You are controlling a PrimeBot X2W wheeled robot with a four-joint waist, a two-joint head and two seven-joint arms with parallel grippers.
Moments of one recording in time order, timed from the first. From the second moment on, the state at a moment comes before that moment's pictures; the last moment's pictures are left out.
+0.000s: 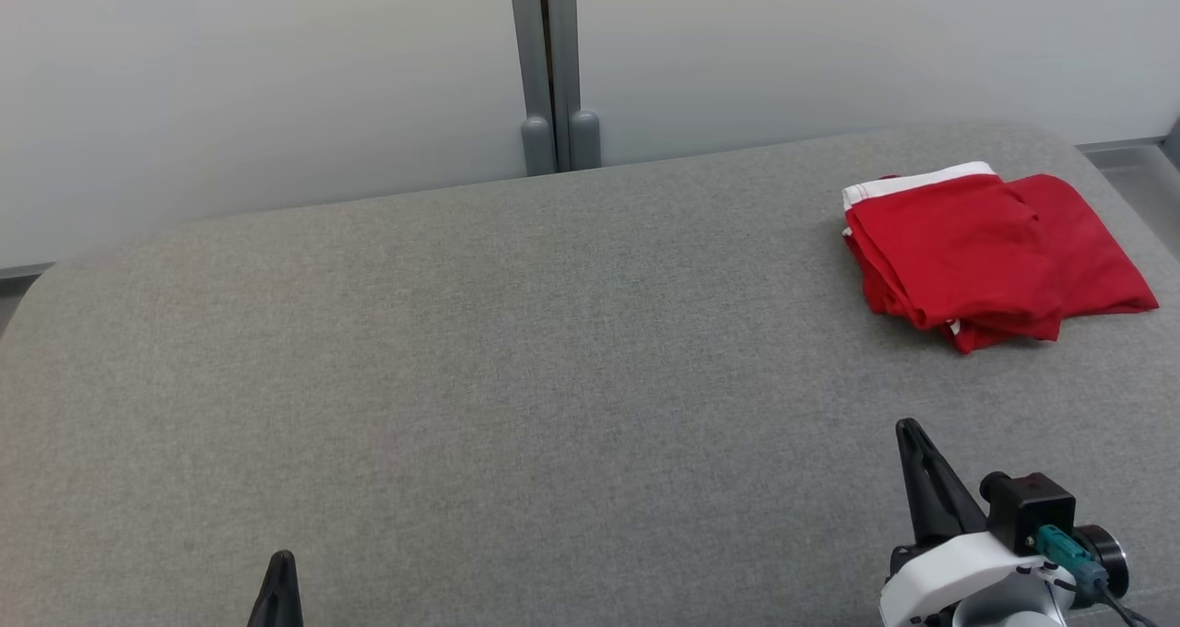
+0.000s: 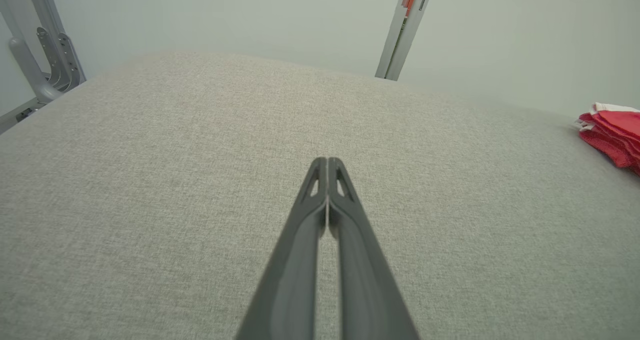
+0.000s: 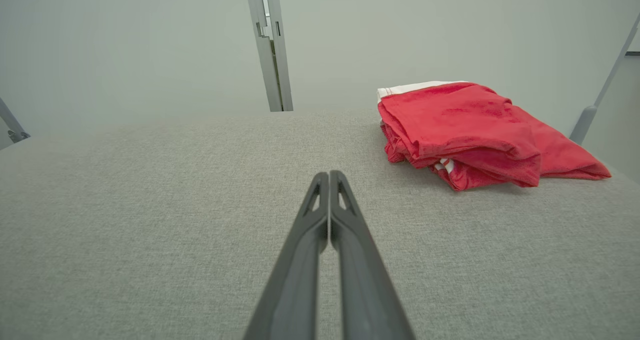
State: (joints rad) left arm 0.21 0.05 0.02 0.19 -0.30 -0.10 -0.24; right arm 0.01 -0.05 0.01 0.27 0.07 0.13 -0.24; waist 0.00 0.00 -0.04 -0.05
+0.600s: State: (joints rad) left arm 0.15 0.05 0.04 0.20 -0.61 -0.10 -0.16; right arm -0.01 -0.05 -0.02 0.26 0.43 0.13 -0.16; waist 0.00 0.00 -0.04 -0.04
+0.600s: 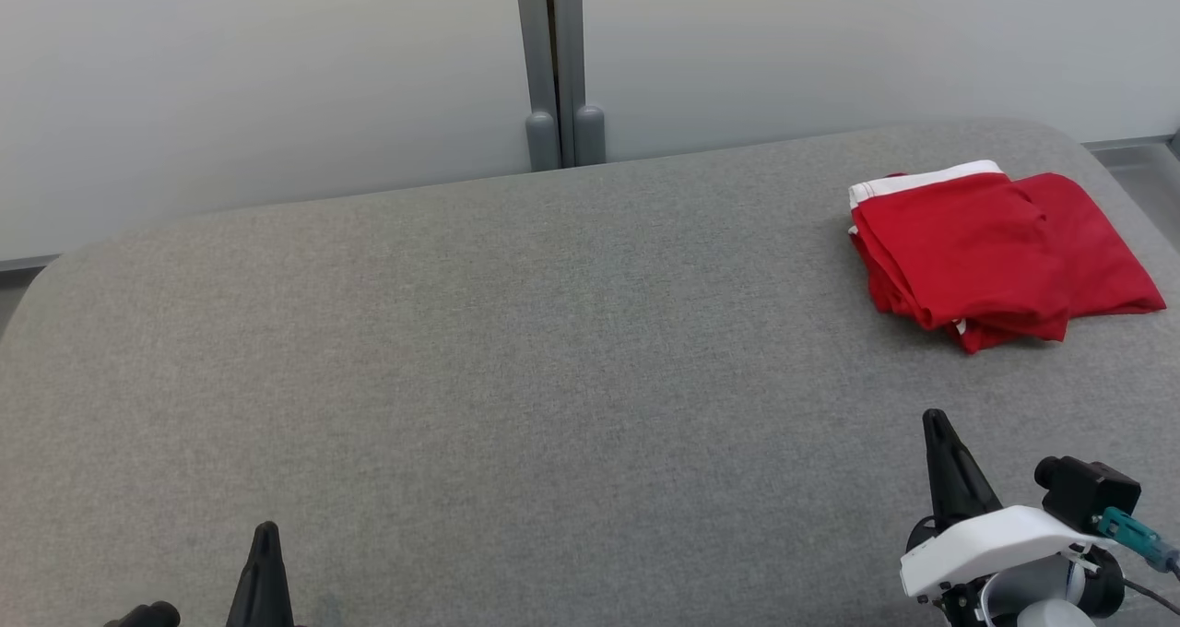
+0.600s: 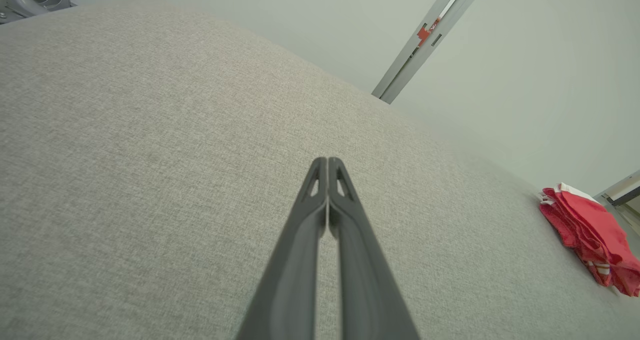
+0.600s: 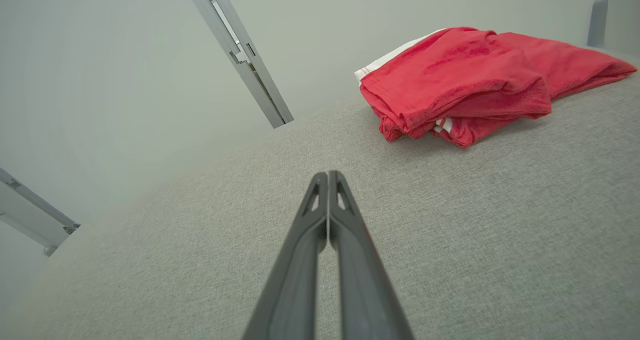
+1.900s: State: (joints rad) left arm 0.03 0.05 0.07 0.22 -1.09 -0.11 -0.03; right arm -0.05 -0.05 -0.06 0.25 1.00 0.13 -0.03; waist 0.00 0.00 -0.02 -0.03
